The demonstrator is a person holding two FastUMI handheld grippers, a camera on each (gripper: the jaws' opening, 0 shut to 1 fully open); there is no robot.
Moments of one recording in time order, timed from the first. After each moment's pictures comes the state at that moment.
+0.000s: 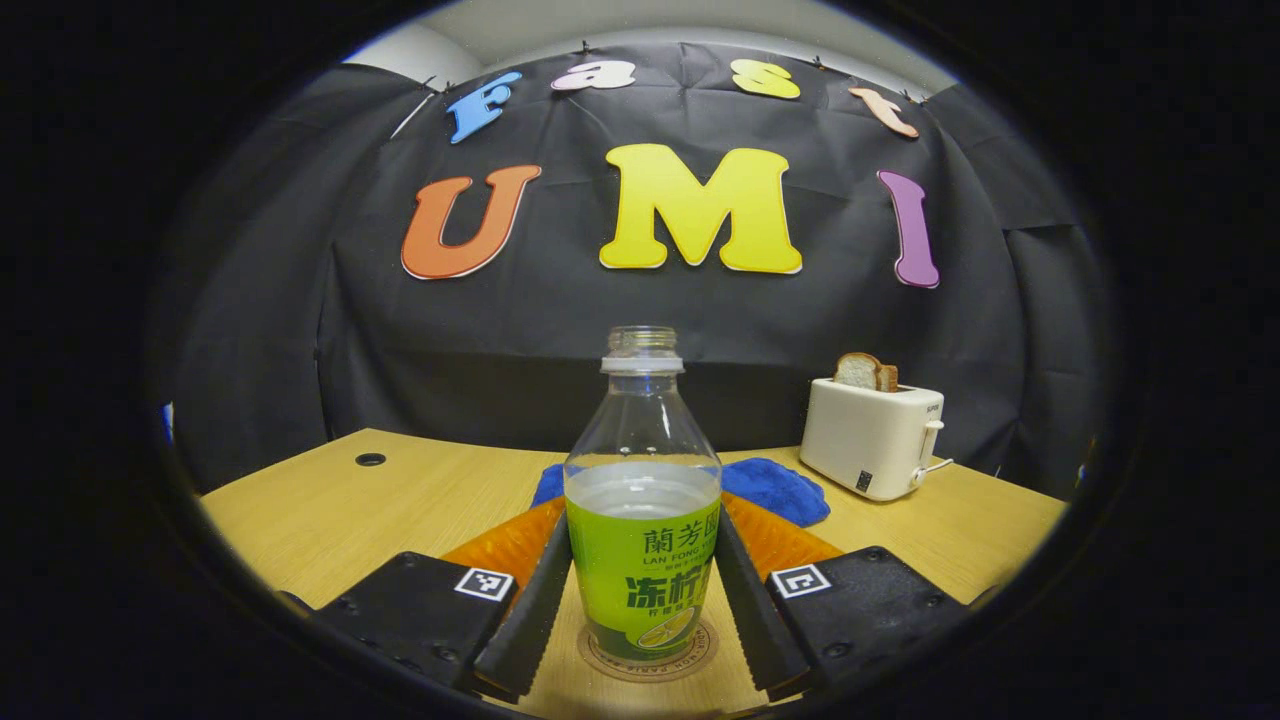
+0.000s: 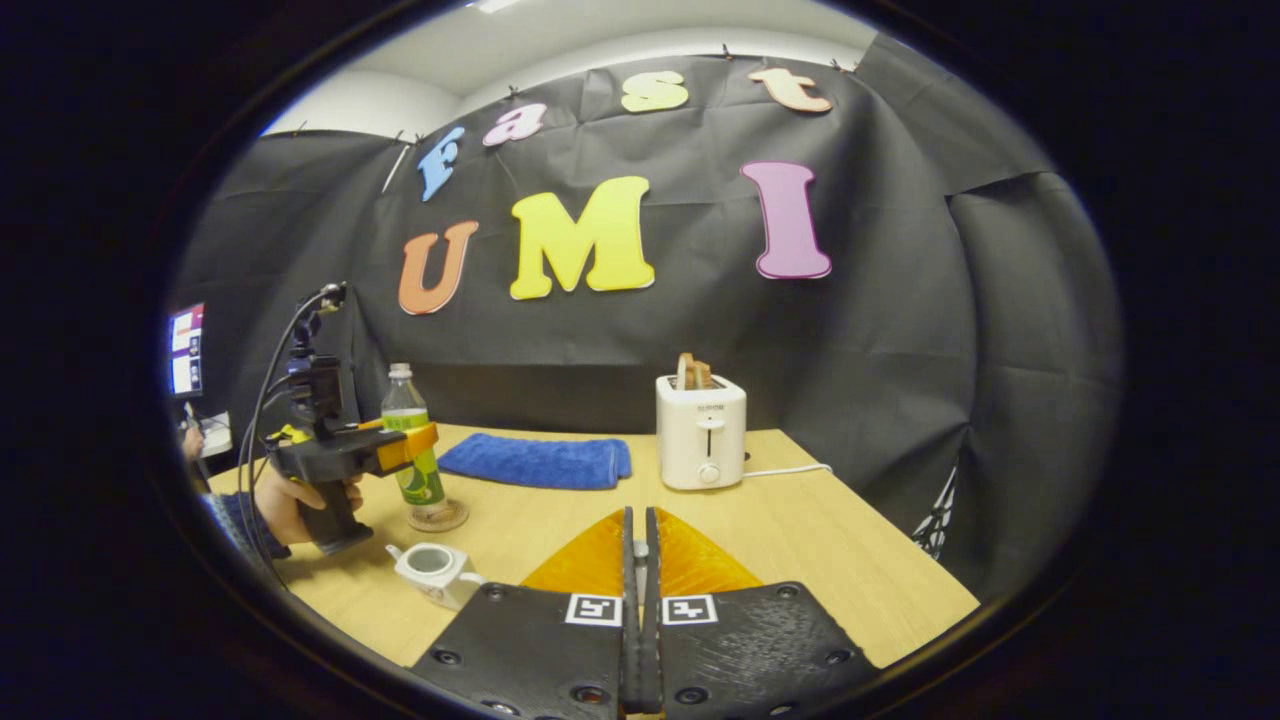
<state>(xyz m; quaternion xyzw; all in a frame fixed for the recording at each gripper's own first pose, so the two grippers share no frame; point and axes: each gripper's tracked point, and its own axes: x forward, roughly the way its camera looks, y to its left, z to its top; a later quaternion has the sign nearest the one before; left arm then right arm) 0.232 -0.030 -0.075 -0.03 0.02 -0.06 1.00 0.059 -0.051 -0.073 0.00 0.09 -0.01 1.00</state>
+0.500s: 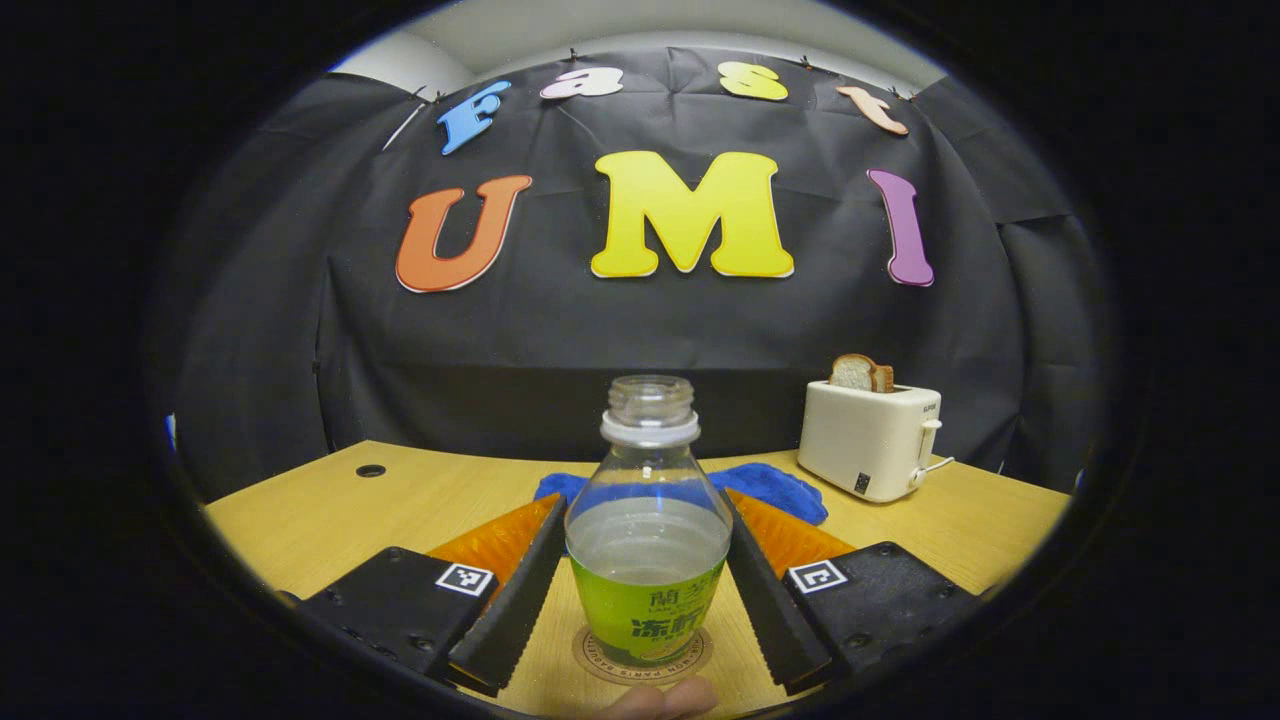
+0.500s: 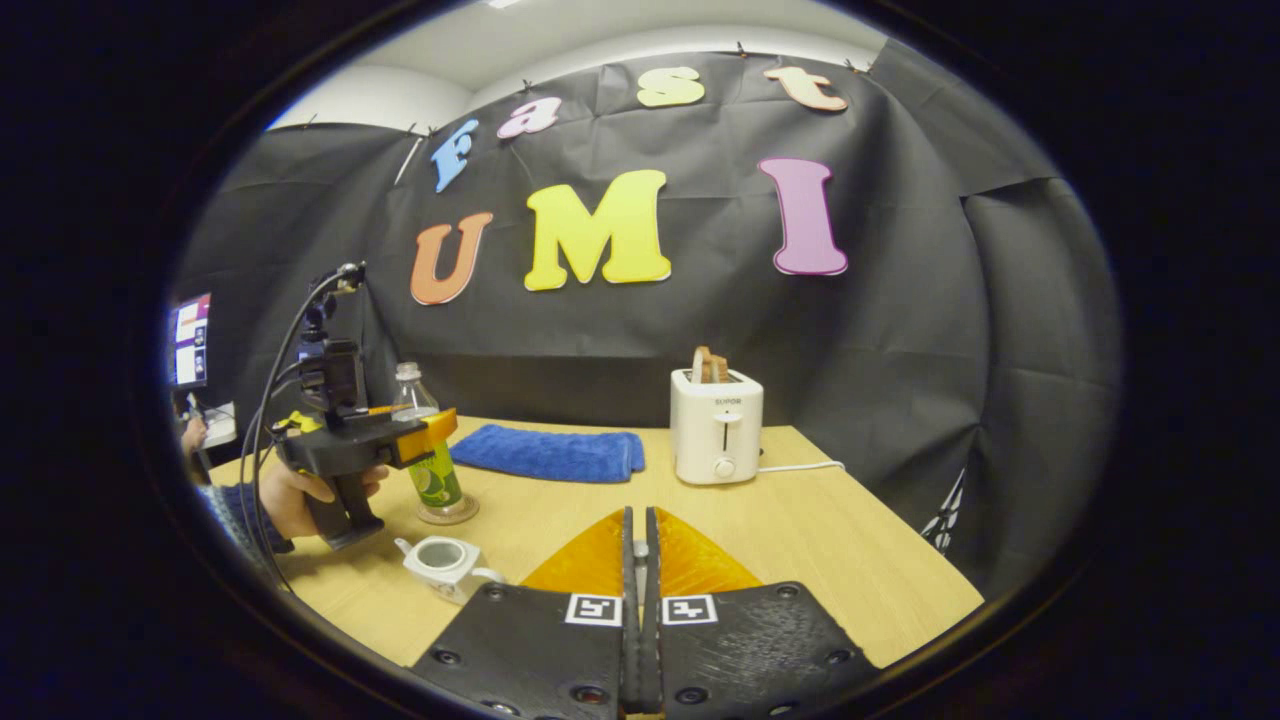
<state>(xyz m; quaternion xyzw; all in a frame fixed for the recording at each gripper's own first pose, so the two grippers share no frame) 0.228 -0.032 -0.060 -0.01 0.00 -0.06 1.00 0.060 -0.034 -0.081 -0.01 0.10 0.01 1.00</state>
